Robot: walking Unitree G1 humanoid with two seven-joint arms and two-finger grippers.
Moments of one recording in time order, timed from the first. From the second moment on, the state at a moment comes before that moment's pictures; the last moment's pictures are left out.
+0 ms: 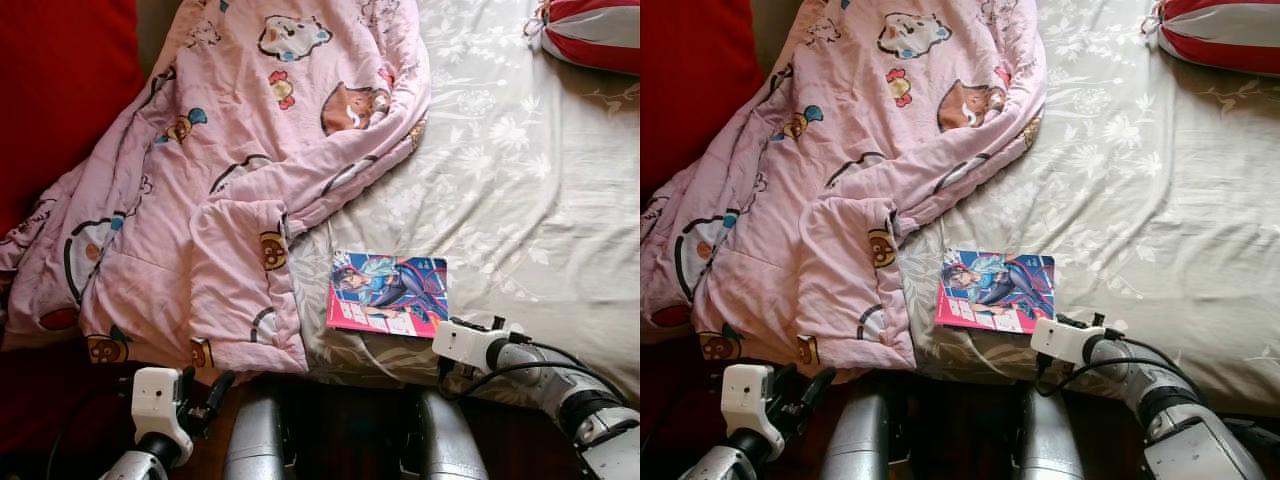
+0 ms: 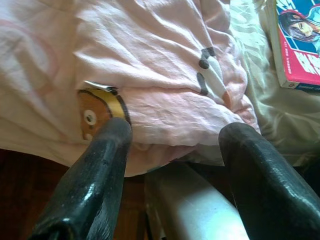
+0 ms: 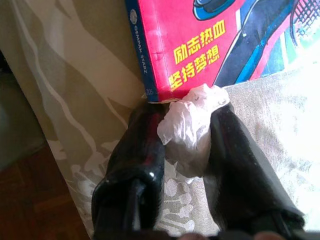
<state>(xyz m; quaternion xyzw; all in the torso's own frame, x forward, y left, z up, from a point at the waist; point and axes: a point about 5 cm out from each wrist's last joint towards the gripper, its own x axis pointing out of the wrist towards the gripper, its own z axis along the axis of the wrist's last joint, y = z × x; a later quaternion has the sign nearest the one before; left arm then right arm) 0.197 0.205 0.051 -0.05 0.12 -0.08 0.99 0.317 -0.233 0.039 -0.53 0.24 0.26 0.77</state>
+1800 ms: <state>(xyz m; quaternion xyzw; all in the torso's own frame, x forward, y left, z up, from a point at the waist) 0.263 0.181 0.009 -0.05 0.16 -0.10 0.98 0.234 -0.212 -0.025 0.13 0.18 -0.06 0.97</state>
